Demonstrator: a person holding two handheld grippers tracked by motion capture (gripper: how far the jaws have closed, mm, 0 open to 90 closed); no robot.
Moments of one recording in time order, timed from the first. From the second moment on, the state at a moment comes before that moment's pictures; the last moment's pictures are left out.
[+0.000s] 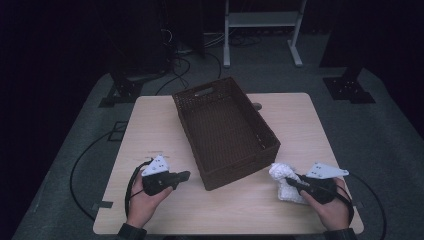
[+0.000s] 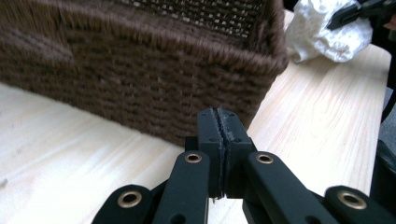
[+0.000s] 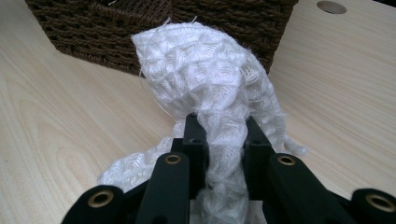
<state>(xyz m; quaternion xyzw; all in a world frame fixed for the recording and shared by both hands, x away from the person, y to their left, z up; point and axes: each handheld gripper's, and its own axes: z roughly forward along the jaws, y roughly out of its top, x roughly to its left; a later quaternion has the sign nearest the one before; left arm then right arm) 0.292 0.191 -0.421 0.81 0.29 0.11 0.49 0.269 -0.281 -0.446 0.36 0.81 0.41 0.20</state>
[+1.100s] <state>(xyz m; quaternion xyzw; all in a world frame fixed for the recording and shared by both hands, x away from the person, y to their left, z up) 0.310 0.130 -0.406 0.83 0.23 0.08 0.50 0.260 -0.286 -0.452 0.38 0.81 0.41 0.19</state>
